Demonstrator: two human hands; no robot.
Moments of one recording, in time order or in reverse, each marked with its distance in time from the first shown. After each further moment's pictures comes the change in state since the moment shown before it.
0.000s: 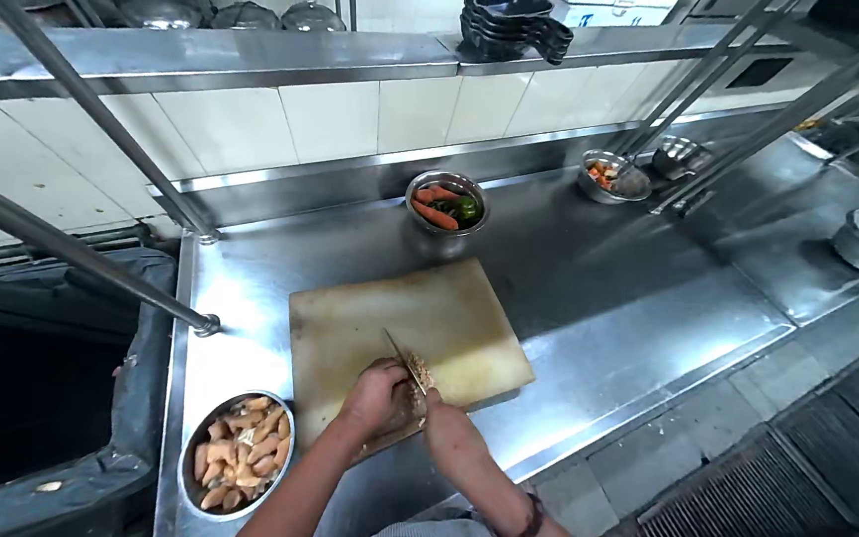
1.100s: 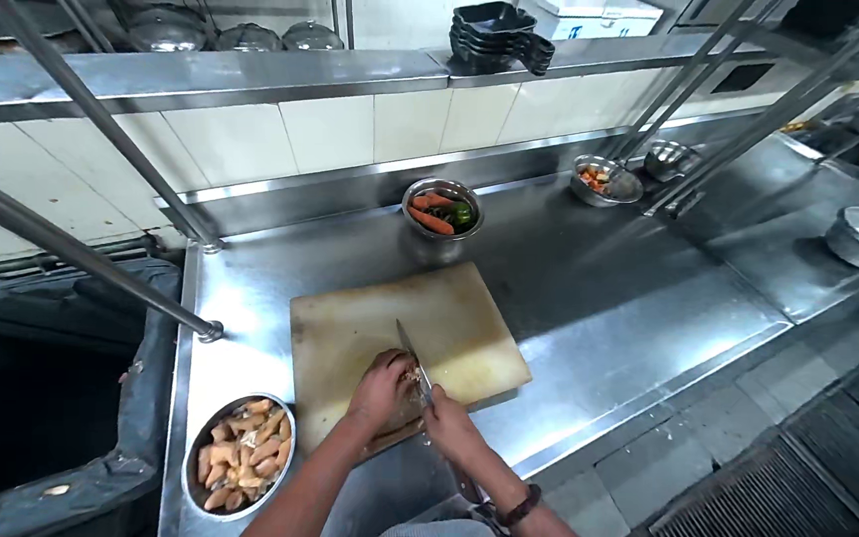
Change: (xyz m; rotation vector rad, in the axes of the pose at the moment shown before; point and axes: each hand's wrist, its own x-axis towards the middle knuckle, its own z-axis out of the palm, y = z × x) left_hand 0.013 0.002 0.013 0.041 0.115 -0.041; right_hand 0.034 0.035 0.018 0.410 -0.008 -0.131
